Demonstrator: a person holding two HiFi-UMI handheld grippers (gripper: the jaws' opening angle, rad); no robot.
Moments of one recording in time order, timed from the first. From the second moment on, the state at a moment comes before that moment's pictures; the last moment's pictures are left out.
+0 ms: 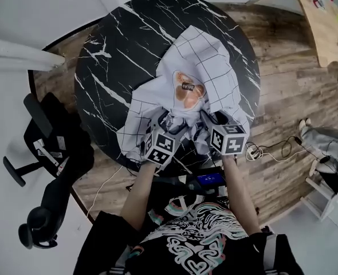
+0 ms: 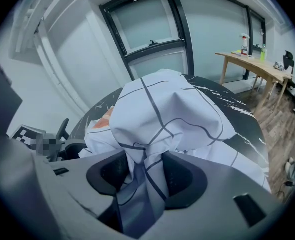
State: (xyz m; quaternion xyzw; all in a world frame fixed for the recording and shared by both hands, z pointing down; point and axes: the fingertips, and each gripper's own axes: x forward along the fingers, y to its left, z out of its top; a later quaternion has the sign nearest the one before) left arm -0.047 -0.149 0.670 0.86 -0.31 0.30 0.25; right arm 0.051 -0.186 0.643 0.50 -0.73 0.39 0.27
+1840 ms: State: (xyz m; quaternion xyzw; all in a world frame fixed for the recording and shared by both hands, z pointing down) left arm -0.031 -0.152 0.668 0.85 -0.32 0.31 0.27; right arm 0.052 -0.181 0.647 0.48 -0.75 0.36 0.28
